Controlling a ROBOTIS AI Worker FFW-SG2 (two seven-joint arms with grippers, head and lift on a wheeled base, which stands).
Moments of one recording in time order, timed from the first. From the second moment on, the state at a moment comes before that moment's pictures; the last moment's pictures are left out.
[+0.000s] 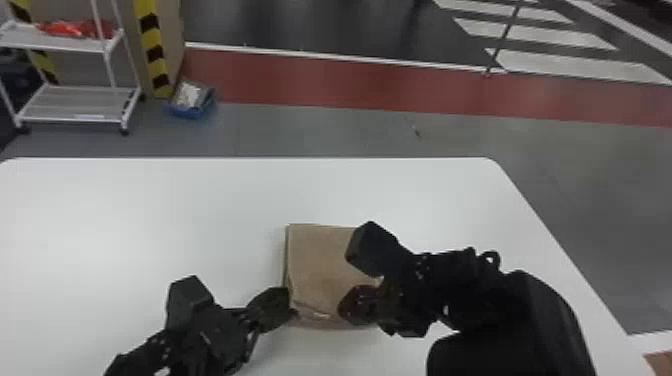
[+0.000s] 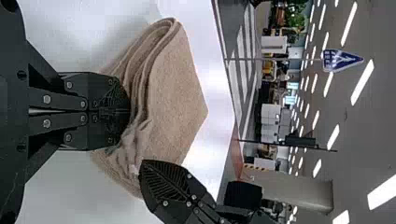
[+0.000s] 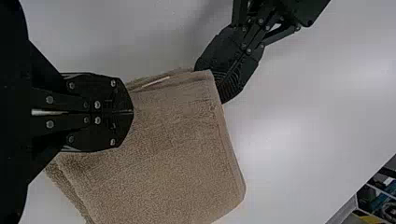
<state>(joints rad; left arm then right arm) 0.26 0.07 -0.21 -1.73 -0.11 0.16 -0.68 0.13 -0.21 0.31 -2.13 1.01 0.84 1.36</state>
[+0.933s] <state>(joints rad) 0.30 0.07 -0.24 -1.83 -0.11 0.21 -0.69 0.13 -0.21 0.33 -2.13 1.05 0.82 1.36</state>
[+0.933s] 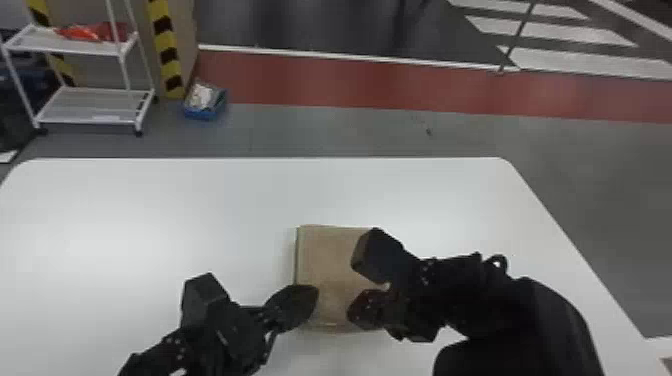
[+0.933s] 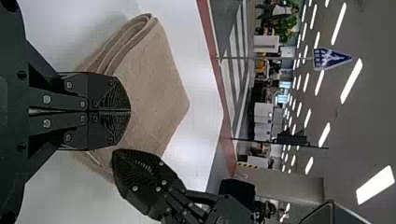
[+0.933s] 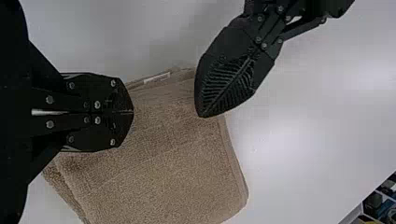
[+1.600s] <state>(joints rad) 0.27 0.07 -0.25 -1.75 -0.14 0.20 -0.67 0.13 -0.21 0.26 -2.20 1.02 0.84 1.36</state>
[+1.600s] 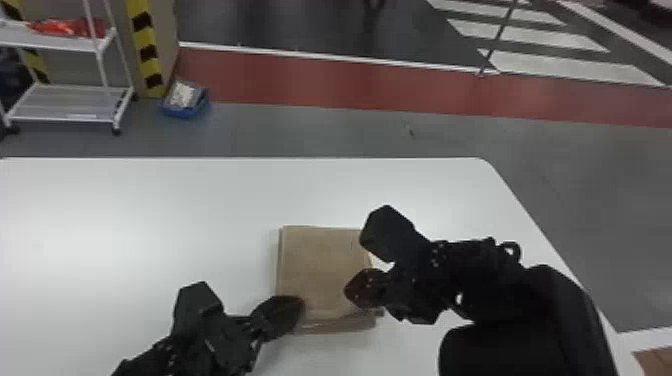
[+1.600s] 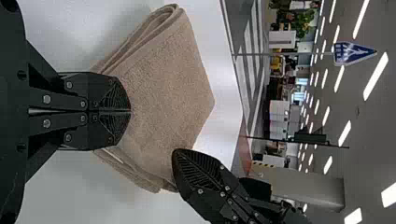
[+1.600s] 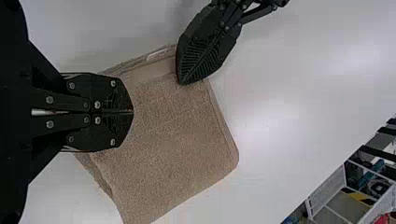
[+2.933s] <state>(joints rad) 0.28 0.06 -0.21 -1.86 -0.12 0.26 -0.66 0.10 -0.12 -0.12 -2.32 0.55 1.17 1.34</state>
